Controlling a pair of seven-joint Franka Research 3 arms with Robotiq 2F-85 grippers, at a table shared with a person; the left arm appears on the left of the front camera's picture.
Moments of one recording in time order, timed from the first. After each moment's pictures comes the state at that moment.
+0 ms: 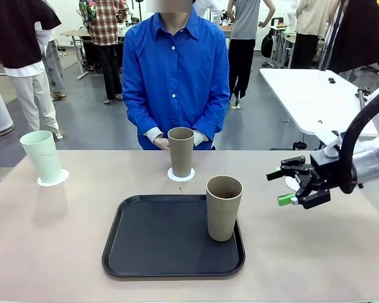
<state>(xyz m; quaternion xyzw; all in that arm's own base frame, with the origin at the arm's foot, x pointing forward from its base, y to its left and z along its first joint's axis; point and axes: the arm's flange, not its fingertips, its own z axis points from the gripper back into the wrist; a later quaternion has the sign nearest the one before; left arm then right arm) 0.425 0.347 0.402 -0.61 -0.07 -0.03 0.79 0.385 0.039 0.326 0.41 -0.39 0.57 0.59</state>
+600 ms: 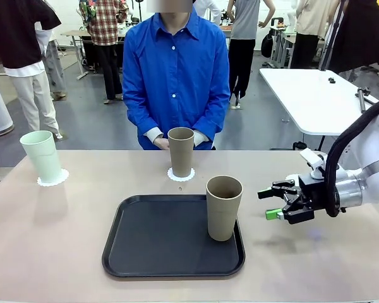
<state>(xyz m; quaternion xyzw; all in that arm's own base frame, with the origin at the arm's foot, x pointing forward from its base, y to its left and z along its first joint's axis) 0.425 0.347 0.402 -0.61 -0.07 -0.03 0.79 0.386 0.048 0.262 0.48 -0.38 0.51 0.61</state>
